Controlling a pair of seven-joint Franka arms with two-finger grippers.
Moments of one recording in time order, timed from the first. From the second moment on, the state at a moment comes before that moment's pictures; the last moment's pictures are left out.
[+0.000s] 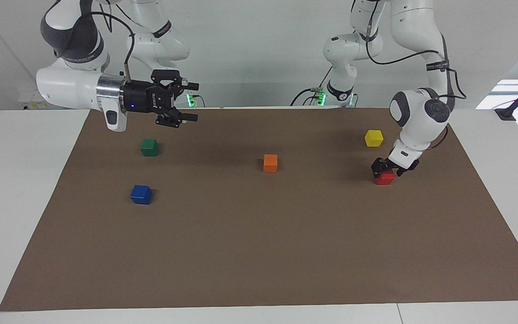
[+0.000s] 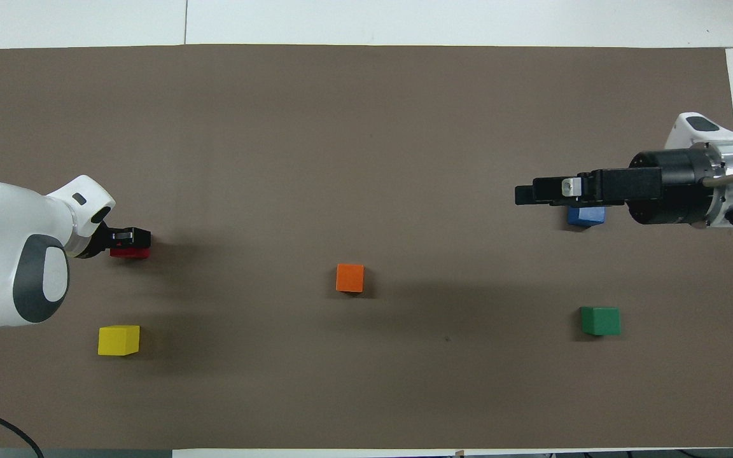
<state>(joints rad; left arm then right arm) 0.10 0.11 -0.07 -2.25 0.01 2.35 0.04 -0.04 -0.03 0.00 -2.00 1.49 1.57 -0.52</state>
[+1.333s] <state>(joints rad) 0.07 -0.06 -0.12 -1.75 -0.55 1.65 -1.04 0.21 0.42 0.01 -2.05 1.90 1.20 -0.89</state>
